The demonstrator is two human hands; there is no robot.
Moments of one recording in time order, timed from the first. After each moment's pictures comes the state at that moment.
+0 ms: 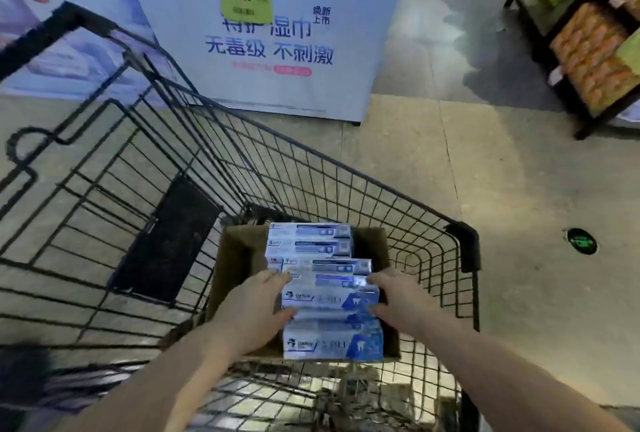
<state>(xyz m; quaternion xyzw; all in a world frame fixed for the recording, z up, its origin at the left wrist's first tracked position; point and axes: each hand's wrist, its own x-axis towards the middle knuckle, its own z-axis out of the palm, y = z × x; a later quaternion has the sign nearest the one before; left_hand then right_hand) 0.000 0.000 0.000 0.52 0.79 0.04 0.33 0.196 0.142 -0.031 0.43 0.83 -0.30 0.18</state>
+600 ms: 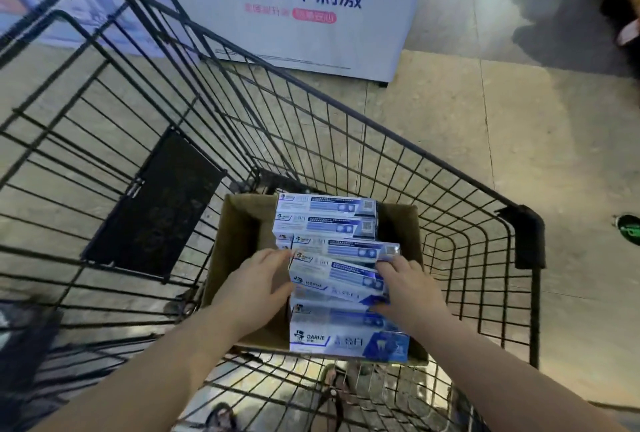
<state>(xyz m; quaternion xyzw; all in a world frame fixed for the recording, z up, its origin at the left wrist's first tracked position) -0.019 0.011 -0.075 0.42 0.82 0.11 0.37 0.174 0.147 -0.113 0.39 0.87 -0.22 0.20</state>
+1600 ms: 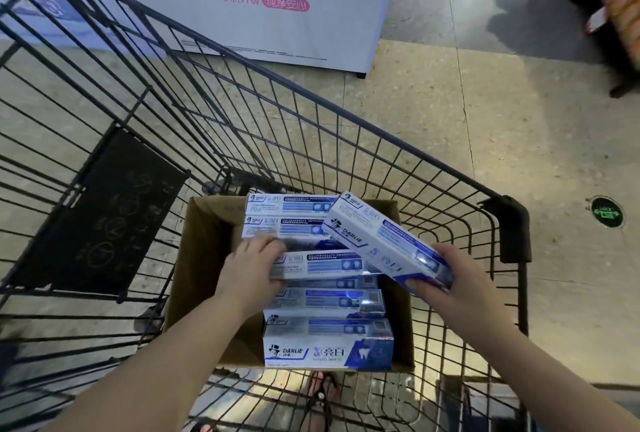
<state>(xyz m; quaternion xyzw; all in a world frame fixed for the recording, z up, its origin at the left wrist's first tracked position) -0.019 0.057 -0.147 0.50 0.82 0.04 0.27 0.235 0.177 -0.081 0.53 0.76 -0.38 -0.03</state>
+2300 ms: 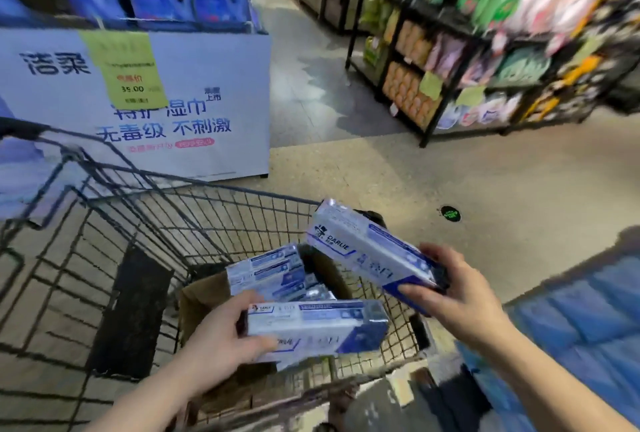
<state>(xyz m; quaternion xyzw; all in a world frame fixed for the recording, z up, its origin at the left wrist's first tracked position) -0.030 -0.074 0.070 0.54 0.64 0.27 0.48 0.269 -0.021 0.149 0.61 0.68 -0.32 -0.27</state>
